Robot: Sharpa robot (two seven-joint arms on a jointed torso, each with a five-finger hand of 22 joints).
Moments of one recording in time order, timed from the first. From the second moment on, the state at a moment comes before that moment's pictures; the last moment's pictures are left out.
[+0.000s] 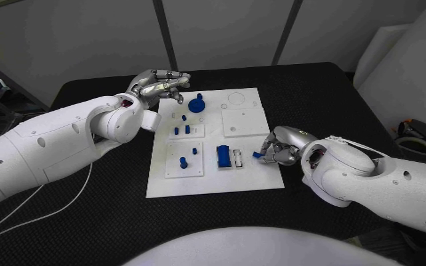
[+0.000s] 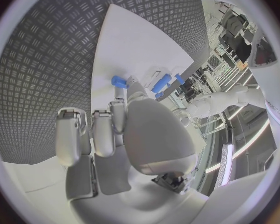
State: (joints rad) left arm 1.08 -0.78 0.09 1.37 -0.14 -0.17 0.24; left_hand 1.39 -0.11 0.36 0.05 0.14 0.97 0.18 0.16 0.08 1.01 0.11 0.39 0.14 1.16 0.03 0.98 0.40 0.20 1.19 0.12 0.51 0.93; right arm 0.92 -1.03 0.02 1.89 -1.51 -0.32 -0.59; right_hand 1.49 0.06 -0.09 0.17 0.22 1.06 0.07 0.22 0.35 1.40 0.01 1.19 1.54 1.47 -0.07 1.44 1.31 0.03 1.46 0.05 1.51 1.31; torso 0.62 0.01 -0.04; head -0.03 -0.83
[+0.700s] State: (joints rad) left arm 1.08 -0.78 0.09 1.37 -0.14 -0.17 0.24; left_hand 1.39 -0.11 0.36 0.05 0.14 0.97 0.18 0.16 0.08 1.01 0.11 0.39 0.14 1.16 0.03 0.98 0.40 0.20 1.19 0.12 0.51 0.93; right arm 0.92 -0.94 0.02 1.88 -1.38 -0.43 -0.59; right_hand 1.44 0.07 -0.05 0.22 0.30 1.08 0.08 0.21 0.35 1.40 0.01 1.20 1.54 1.47 -0.07 1.44 1.31 0.03 1.46 0.05 1.51 1.31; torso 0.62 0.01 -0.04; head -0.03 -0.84
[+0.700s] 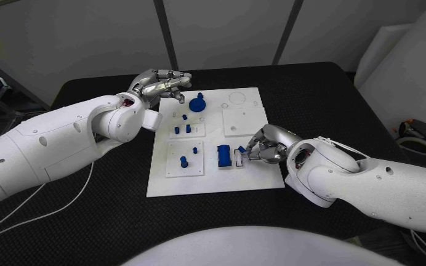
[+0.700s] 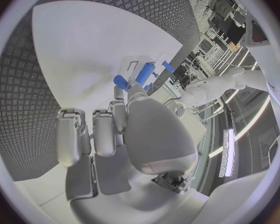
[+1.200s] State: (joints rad) left arm 1.08 -0.78 0.09 1.37 -0.14 -0.17 0.23; left_hand 1.39 -0.11 0.36 0.05 0.14 0.97 0.18 0.16 0.08 1.01 0.11 0.39 0.14 1.16 0.03 0.98 0.40 0.20 1.19 0.12 0.51 0.93; right arm 0.92 -0.90 0.02 1.85 -1.31 -0.40 -0.59; right_hand 1.39 0.05 -0.06 0.25 0.36 1.10 0.06 0.21 0.37 1.41 -0.01 1.20 1.49 1.47 -0.07 1.44 1.31 0.03 1.47 0.05 1.51 1.31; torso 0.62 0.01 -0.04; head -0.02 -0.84
